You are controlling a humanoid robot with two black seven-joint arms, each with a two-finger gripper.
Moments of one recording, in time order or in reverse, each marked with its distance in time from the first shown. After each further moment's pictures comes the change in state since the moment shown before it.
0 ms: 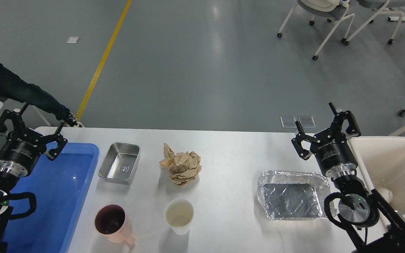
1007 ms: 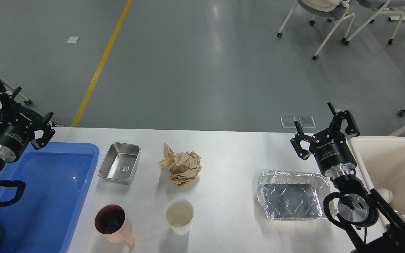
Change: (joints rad) left arm -0.033 0.204 0.138 -0.167 0.200 0.220 0.009; right arm 0.005 -0.002 -0.005 -0.006 0.000 0.001 0.000
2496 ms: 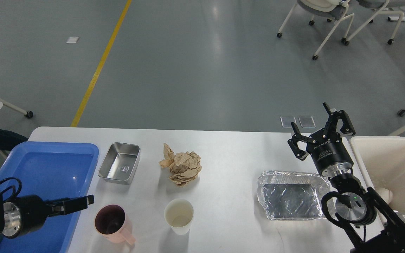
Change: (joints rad) left arm -0.283 0.586 1.139 -0.343 0.876 -0.076 -0.032; right arm 0.022 -0.013 -0.029 -0.025 0.000 0.000 -0.001
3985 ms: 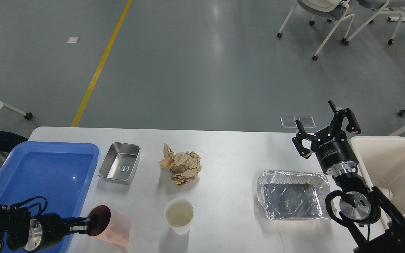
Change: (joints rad) left arm -0.007 -0.139 0.076 0.164 0.123 -0.051 -0.044; right arm -0.003 -0.007 0.014 0.009 0.000 0.003 0.003
